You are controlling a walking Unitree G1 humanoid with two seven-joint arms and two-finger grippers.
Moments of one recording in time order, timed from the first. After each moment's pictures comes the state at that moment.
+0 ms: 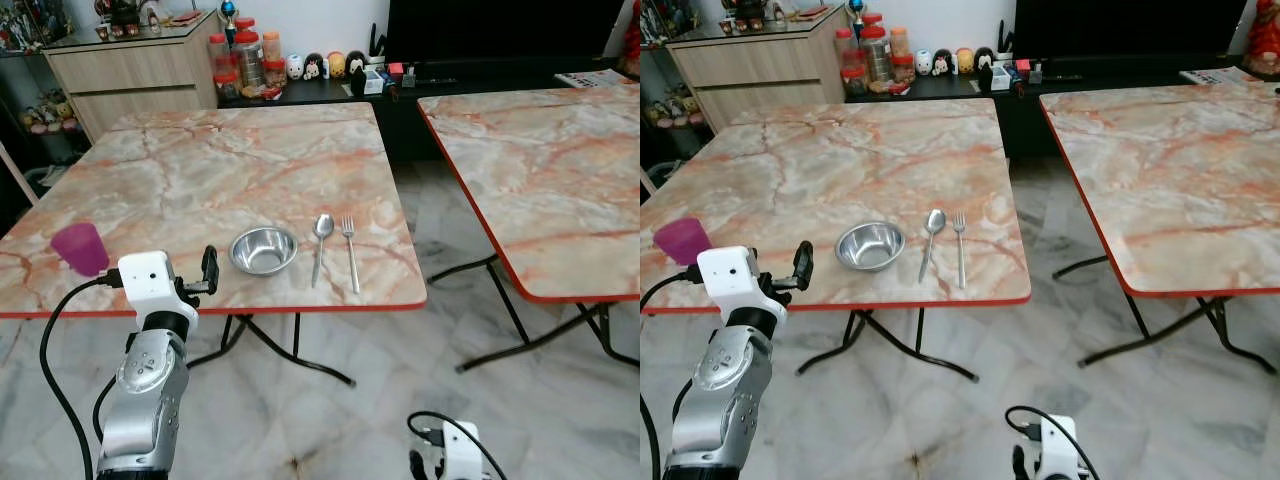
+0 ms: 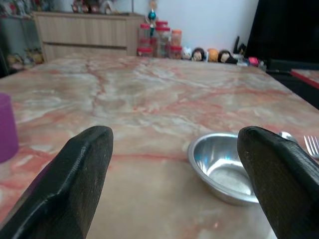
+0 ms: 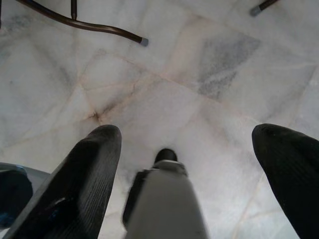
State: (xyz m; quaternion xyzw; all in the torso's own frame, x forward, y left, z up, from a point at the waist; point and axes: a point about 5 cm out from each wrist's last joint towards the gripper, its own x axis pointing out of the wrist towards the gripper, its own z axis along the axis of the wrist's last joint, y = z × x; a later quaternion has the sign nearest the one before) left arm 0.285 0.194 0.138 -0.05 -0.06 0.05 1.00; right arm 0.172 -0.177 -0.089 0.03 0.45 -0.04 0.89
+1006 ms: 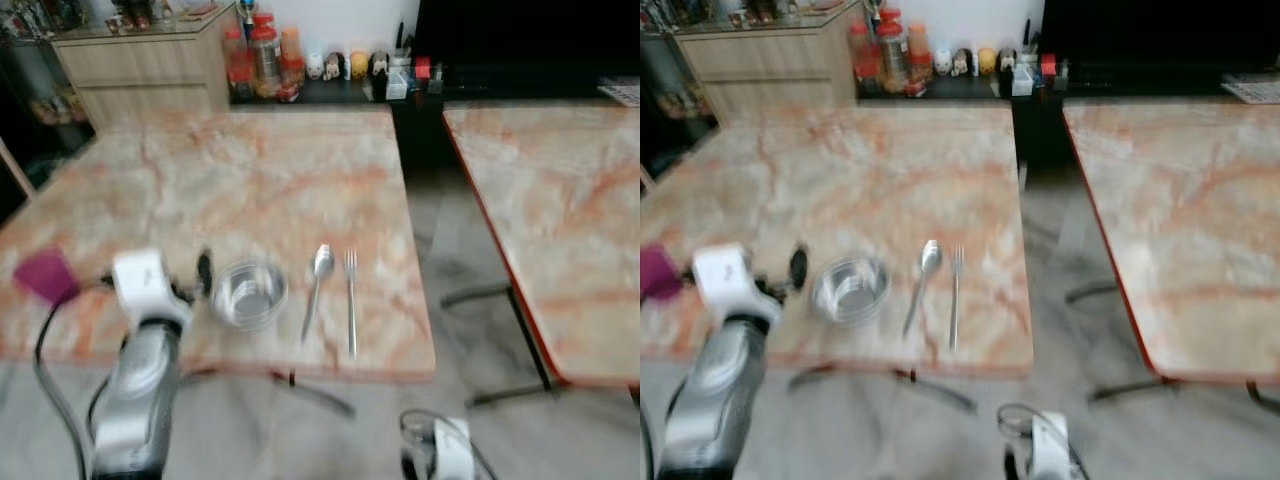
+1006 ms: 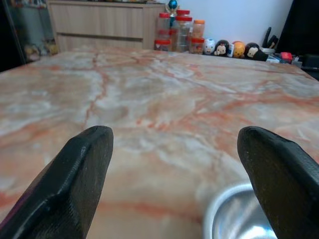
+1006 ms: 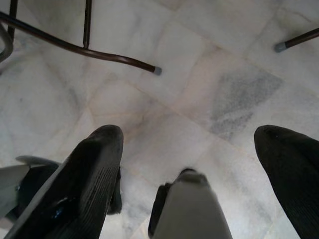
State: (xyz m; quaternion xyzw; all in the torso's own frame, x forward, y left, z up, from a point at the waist) left arm 0.285 0.204 0.137 -0.05 -0.05 0.06 1.00; right arm 0.170 -0.170 -0.090 0.04 0.45 -0.03 0.89
